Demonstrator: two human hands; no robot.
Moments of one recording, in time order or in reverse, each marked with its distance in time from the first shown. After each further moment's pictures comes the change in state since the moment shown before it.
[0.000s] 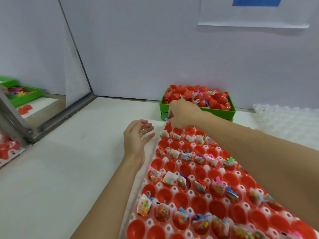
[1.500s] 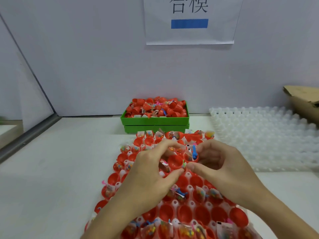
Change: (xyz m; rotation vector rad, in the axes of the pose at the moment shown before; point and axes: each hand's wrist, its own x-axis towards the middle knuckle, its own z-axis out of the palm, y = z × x) left_hand -0.139 0.043 0.076 0.879 -0.756 0.620; right_hand -0.233 0.073 0.011 1.112 0.477 0.082
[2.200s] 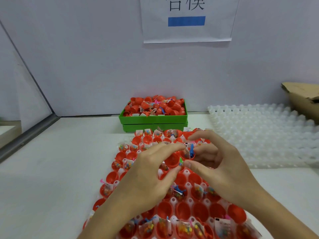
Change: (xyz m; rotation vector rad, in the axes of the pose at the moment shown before) left_hand -0.001 -0.006 0.006 0.113 -0.023 0.147; right_hand -0.002 0.000 0.005 0.031 -0.019 -0.111
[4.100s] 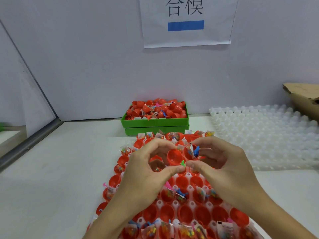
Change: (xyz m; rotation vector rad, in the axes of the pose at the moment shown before) left_hand 0.003 -0.001 -0.004 -0.451 0.120 -0.211; right_hand 0.000 0.003 0.002 0.035 0.100 -0.081
